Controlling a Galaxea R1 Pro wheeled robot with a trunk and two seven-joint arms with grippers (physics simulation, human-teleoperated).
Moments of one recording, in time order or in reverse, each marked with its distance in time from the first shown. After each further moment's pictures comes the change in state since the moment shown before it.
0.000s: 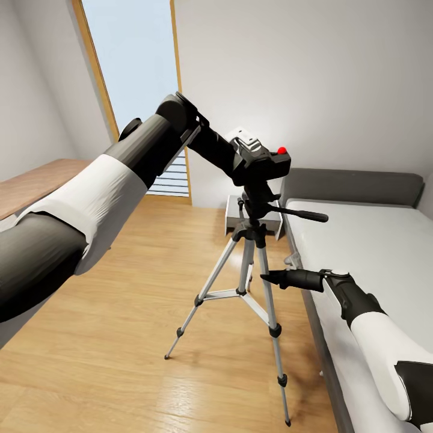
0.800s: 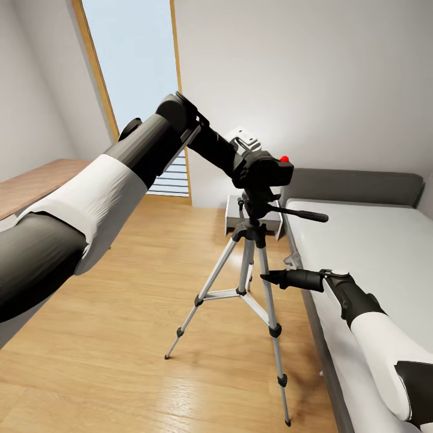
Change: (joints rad) left arm 0.000 0.000 0.000 -0.002 0.001 0.000 -0.007; right arm 0.000 0.000 0.000 0.000 0.000 0.000 0.000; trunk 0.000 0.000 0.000
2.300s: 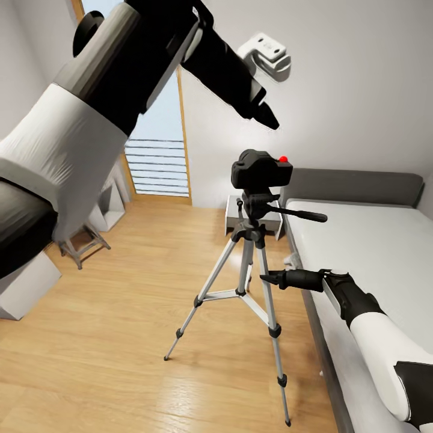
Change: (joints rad) left arm -0.196 0.013 -0.001 -0.200 -0.006 0.134 -0.052; right arm 0.002 0.004 -0.004 -0.008 0.018 -0.001 0.004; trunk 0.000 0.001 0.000
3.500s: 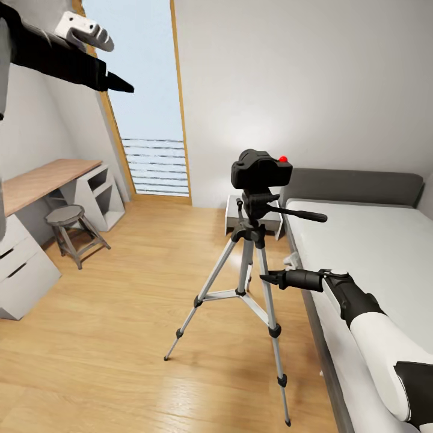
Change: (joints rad) left arm 0.126 0.456 0.304 -0.191 -0.104 0.085 0.188; right arm 0.000 -0.001 0.003 0.001 -0.005 -0.001 0.000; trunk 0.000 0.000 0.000
